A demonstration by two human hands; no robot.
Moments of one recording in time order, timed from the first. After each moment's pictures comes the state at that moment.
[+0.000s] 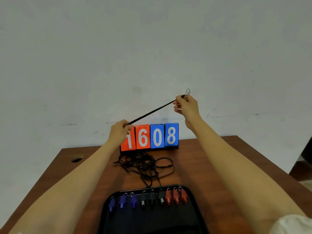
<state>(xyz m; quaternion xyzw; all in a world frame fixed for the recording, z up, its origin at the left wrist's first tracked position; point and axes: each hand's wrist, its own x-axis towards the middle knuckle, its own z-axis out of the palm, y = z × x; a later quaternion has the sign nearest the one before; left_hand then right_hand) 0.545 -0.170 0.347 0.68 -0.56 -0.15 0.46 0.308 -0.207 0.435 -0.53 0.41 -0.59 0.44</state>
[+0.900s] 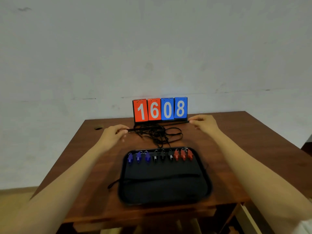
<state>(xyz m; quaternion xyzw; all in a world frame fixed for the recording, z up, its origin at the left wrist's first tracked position) 0.570 0.010 0.287 0.68 -0.61 -0.17 0.36 0.239 -0.119 0.298 -0.66 0.55 -0.39 0.34</state>
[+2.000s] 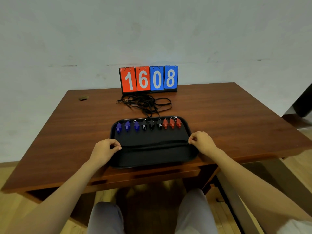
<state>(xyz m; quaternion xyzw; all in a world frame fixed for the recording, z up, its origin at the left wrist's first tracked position) 0.545 0.073 0.151 0.75 -0.59 -0.19 0.21 0.179 -0.041 0.155 -0.77 0.60 -0.09 0.18</state>
